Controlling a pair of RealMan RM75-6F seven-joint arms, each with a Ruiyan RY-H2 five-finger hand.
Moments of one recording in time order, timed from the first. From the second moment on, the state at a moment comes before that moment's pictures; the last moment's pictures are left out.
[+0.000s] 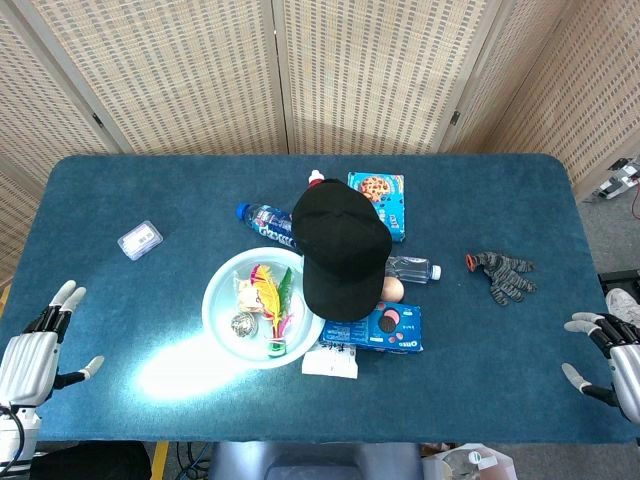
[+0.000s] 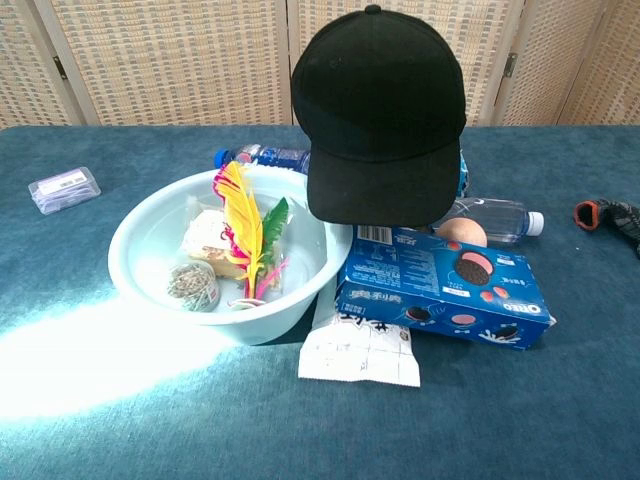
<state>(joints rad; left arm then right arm) -0.11 -1.10 -0.07 -1.82 1.43 1.48 0.14 -0.02 -0.98 0.00 -1.62 -1.60 1.57 0.15</state>
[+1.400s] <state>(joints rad) -0.56 -1.28 -0.07 -1.49 1.95 1.30 -0.21 -0.03 -0.94 0.03 -1.67 -1.58 1.61 0.11</state>
